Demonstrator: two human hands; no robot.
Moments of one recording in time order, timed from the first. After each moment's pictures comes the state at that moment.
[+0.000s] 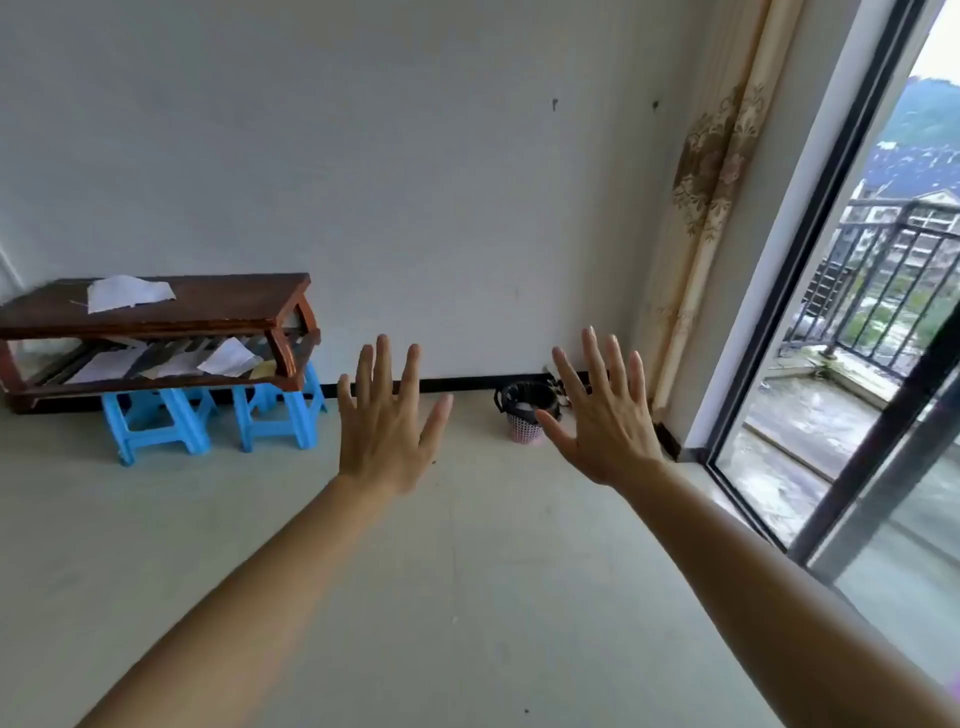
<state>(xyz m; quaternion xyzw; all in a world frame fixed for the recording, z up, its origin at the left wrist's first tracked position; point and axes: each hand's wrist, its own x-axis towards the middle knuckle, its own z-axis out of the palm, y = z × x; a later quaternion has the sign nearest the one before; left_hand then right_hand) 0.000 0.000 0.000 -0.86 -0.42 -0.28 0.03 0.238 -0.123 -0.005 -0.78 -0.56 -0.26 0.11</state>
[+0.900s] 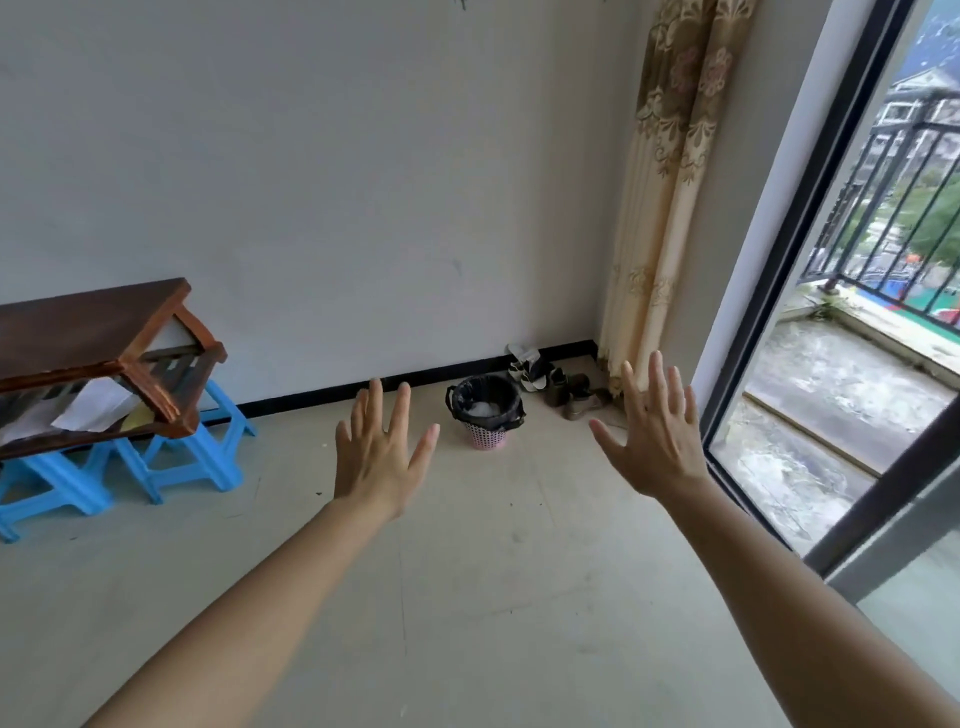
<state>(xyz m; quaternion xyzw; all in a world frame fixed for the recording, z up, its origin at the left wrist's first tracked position) 0.384 0.215 -0.085 -0.89 -0.44 -0.12 -0.03 0.658 0.030 -0.108 -0.89 -0.43 -0.12 0.13</state>
